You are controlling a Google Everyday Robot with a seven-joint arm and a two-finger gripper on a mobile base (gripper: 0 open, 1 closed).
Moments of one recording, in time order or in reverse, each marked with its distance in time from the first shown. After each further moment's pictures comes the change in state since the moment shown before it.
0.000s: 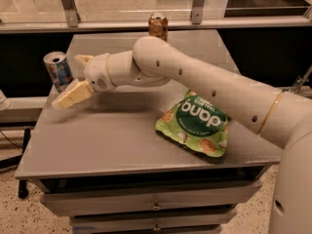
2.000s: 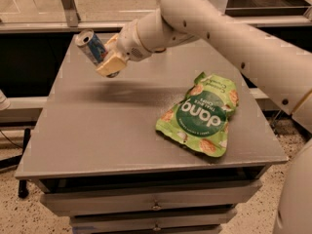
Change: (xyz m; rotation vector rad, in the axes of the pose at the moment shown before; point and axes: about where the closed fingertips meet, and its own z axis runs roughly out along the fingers) arm -0.002 -0.056 -0.105 0.071 0.311 -0.167
